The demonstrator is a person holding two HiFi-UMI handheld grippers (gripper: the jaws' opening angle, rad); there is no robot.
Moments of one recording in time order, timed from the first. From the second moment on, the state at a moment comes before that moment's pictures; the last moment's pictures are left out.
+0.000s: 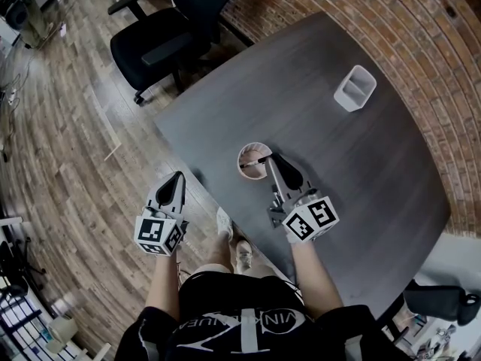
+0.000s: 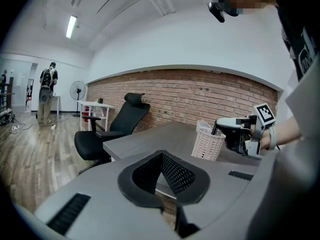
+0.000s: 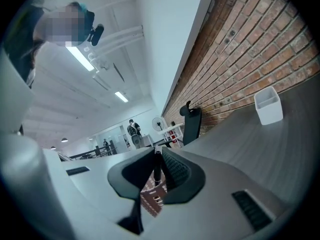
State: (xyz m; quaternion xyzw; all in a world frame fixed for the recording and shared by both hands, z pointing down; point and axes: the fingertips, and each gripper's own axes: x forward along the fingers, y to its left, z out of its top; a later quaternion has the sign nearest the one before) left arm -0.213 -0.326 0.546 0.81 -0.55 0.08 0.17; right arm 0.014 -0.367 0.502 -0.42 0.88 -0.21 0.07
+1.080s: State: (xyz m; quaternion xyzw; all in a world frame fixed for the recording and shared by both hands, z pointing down) left arm -0.213 -0.319 0.535 0.82 -0.55 0.08 0.16; right arm 0.025 -0.359 0.499 -0.45 0.87 -0.19 0.04
